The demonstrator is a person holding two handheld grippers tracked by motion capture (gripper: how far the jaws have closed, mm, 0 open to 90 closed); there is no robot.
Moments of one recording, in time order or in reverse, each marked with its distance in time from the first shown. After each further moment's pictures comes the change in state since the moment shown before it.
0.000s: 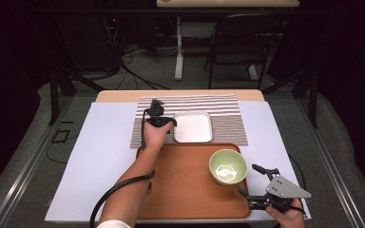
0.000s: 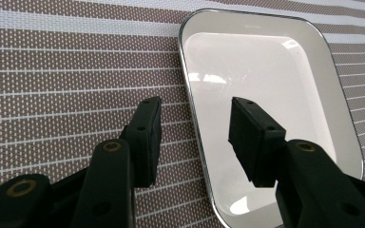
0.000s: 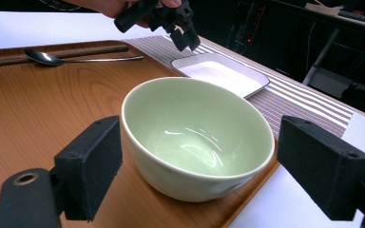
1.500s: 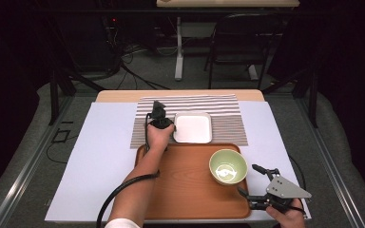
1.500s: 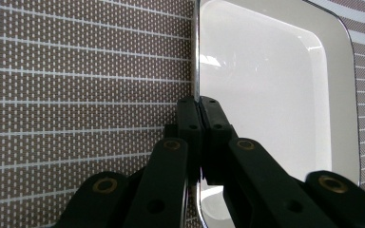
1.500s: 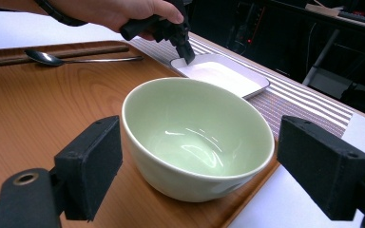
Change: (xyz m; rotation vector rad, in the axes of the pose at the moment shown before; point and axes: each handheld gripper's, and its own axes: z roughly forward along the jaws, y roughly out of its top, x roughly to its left) left arm 0.001 -0.004 0.018 0.081 -0.023 -0.163; right arm 0.000 0.000 0.000 -0.001 0.000 0.000
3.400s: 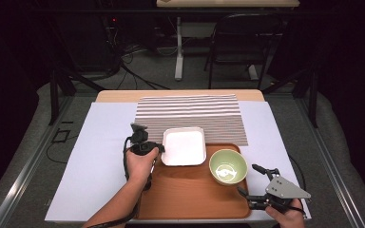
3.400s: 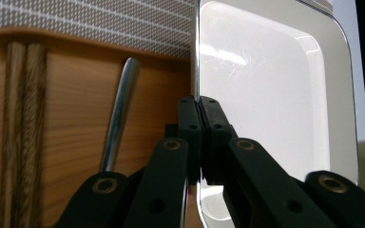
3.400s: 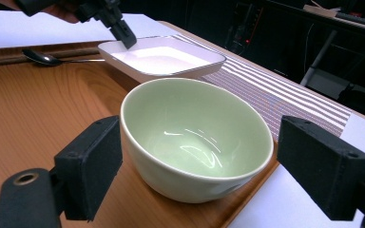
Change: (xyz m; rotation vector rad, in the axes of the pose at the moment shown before) left arm 0.029 -0.094 -0.084 -0.024 -0.107 -0.051; right arm 0.001 0.000 0.000 0.000 -0.007 -0.006
